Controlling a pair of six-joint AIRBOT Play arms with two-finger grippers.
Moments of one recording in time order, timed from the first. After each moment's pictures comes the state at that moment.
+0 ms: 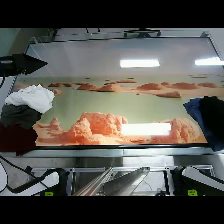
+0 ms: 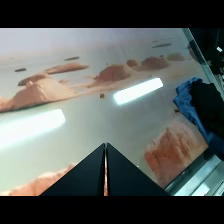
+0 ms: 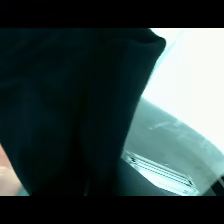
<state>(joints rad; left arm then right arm) 0.33 -1.27 1.63 0.55 -1.50 -1.13 -0.86 -1.28 1.24 -1.72 1.54 1.73</state>
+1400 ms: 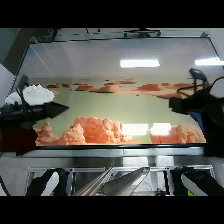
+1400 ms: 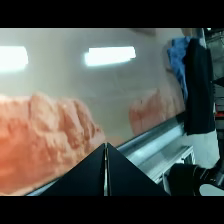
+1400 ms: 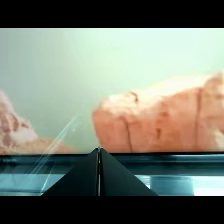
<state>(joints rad) 0.33 -0.87 0.81 0.56 -1.42 -1.10 0.09 -1.02 1.10 -1.37 1.42 1.76</state>
